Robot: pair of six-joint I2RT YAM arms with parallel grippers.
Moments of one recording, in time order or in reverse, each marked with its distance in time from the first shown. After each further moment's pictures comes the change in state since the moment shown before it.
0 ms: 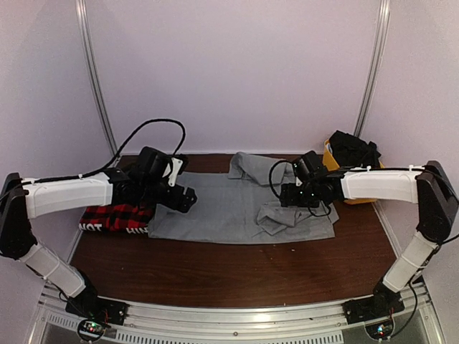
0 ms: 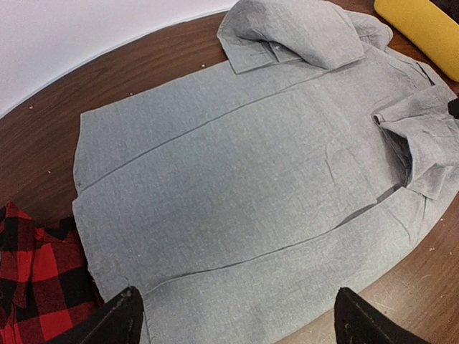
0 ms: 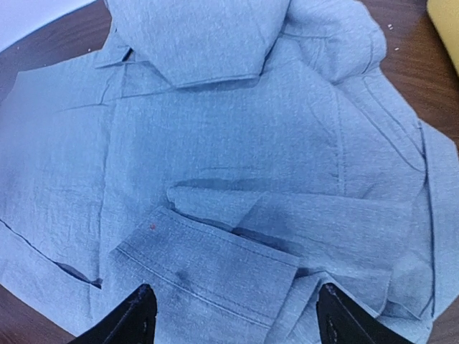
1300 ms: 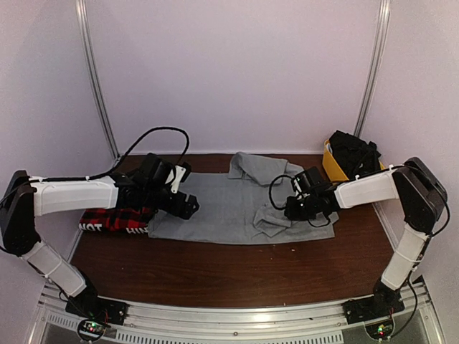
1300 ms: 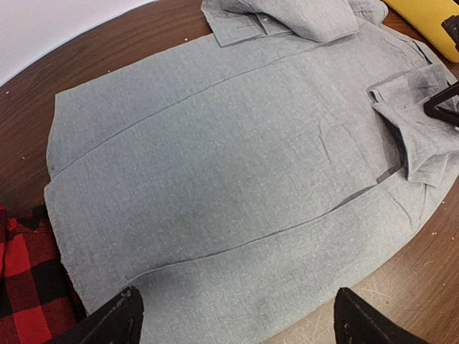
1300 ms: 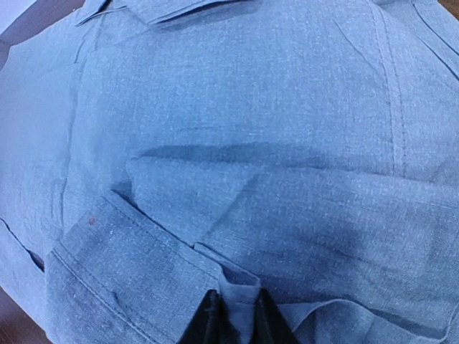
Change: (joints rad) left arm 0.000 0.041 -0.035 0.027 0.055 -0.008; right arm -0.088 0.145 -0.133 0.254 -0.223 -0.001
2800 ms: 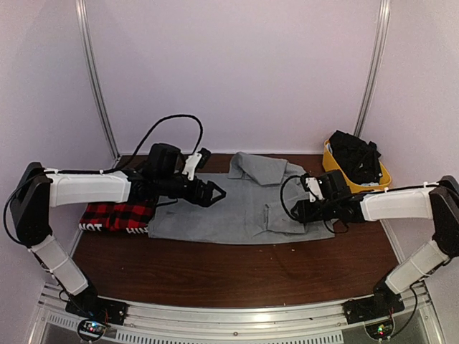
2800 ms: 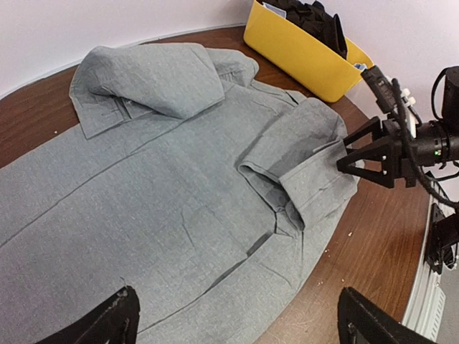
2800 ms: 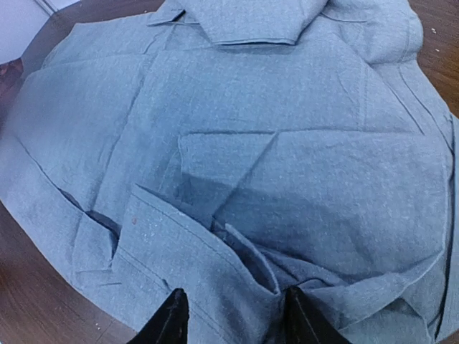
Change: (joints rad) left arm 0.000 0.121 0.098 0.267 0.386 -0.031; right arm -0.021 -0.256 -0.199 0.095 -0.063 -0.234
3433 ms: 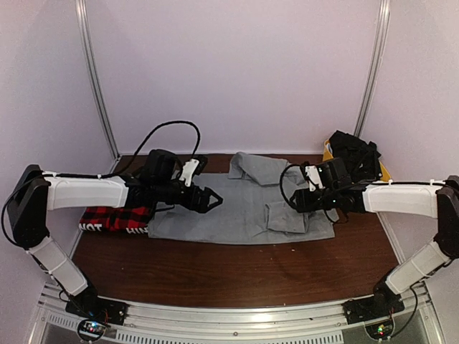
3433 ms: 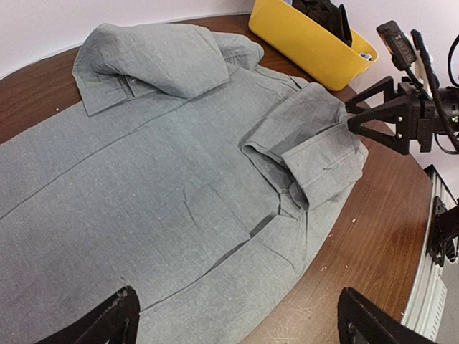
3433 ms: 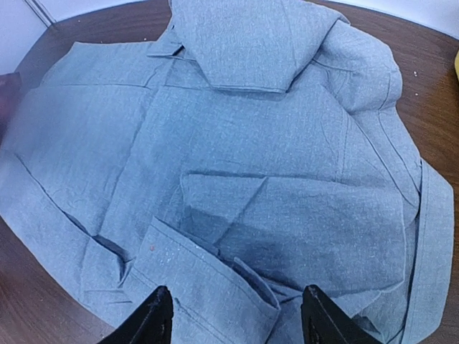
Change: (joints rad) left arm 0.000 -0.028 -0.073 0.015 -0.002 -0.014; right arm 0.001 -0.085 0.073 -0.121 0.076 -0.035
